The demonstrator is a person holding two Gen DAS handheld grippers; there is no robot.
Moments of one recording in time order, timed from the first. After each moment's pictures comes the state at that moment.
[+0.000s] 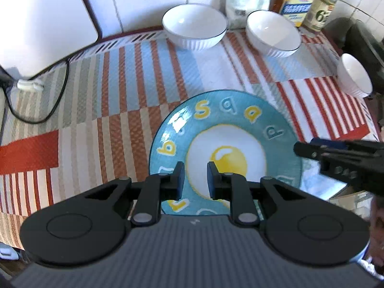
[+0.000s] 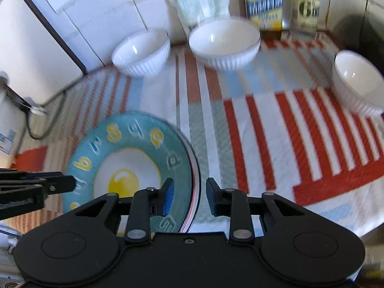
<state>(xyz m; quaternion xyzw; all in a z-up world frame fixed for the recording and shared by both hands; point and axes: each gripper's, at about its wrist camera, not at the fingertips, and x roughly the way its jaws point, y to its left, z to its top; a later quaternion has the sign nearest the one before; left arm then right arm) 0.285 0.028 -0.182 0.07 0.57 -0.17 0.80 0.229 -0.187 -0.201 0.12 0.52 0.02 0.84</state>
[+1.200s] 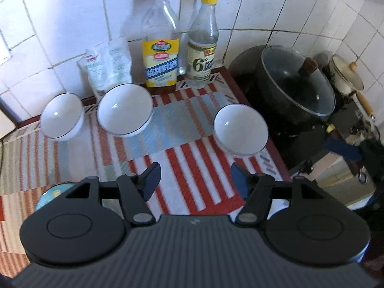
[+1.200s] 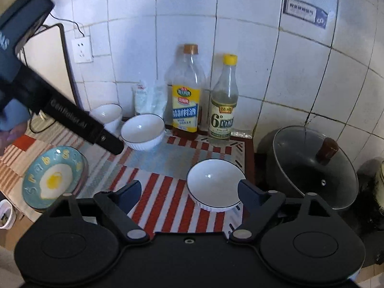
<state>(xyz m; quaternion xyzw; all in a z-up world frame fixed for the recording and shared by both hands) 0.269 -0.222 -0.095 0.06 0.51 -0.25 0.82 0.160 -0.395 -0.087 -0.07 0.36 0.07 0.93</state>
